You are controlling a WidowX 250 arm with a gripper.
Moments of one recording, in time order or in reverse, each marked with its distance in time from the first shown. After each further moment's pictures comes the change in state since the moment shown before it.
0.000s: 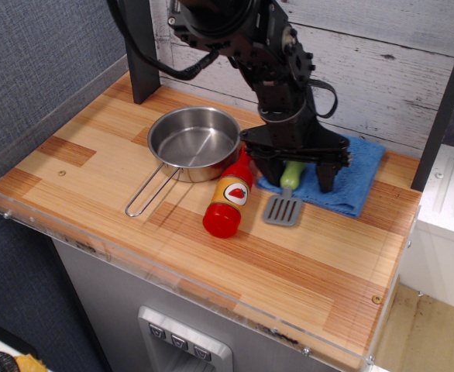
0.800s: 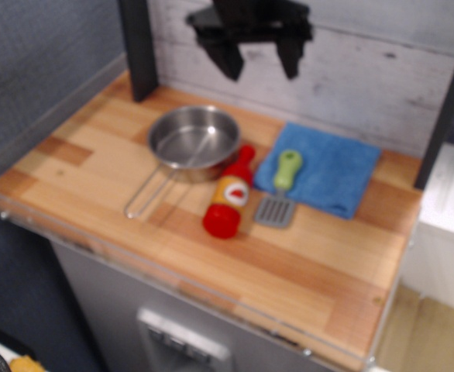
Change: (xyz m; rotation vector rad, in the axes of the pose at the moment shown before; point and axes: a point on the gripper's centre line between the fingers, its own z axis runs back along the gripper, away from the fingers) arm 0.042 0.024 0.119 -0.026 -0.179 0.035
